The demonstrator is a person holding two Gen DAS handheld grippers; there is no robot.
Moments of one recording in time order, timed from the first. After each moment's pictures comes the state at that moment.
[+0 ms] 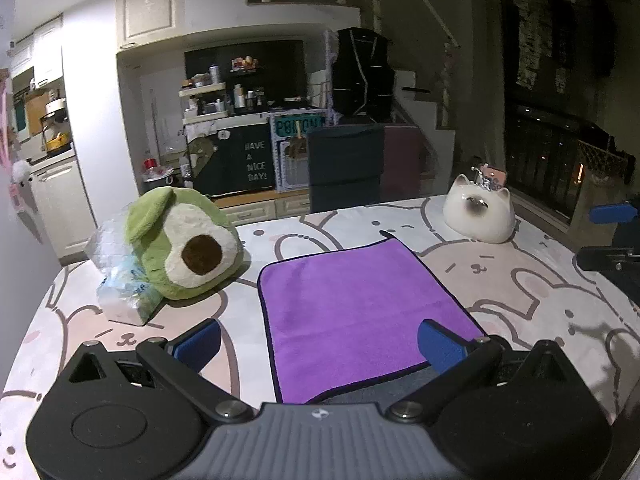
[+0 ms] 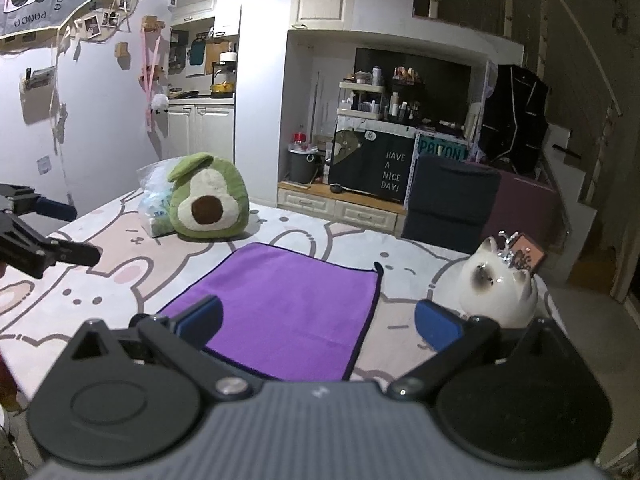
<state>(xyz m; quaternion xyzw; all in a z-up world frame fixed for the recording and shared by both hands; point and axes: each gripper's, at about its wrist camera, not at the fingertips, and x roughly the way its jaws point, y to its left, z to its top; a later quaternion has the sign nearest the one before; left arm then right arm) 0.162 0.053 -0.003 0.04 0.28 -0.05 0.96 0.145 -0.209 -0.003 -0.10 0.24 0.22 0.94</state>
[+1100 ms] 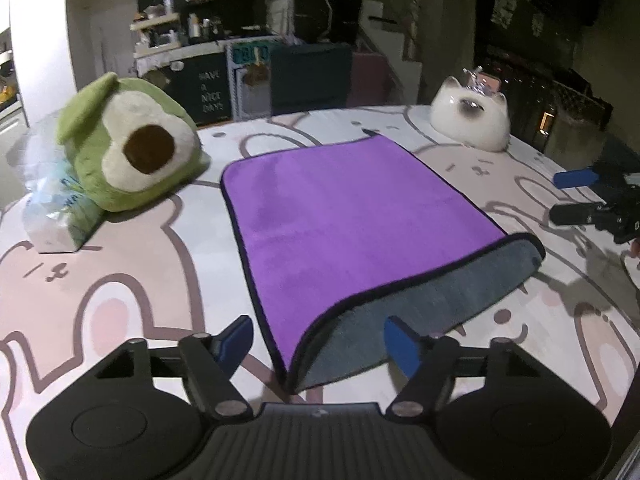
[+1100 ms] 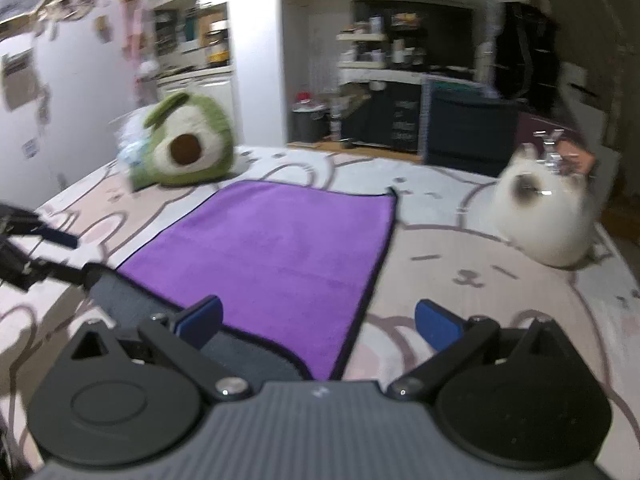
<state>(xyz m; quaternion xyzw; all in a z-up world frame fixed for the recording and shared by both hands) 0.212 0.085 -0.112 0.04 0.38 -0.12 0.92 0.213 -0.217 -0.105 -0.06 0.31 0.25 0.91</state>
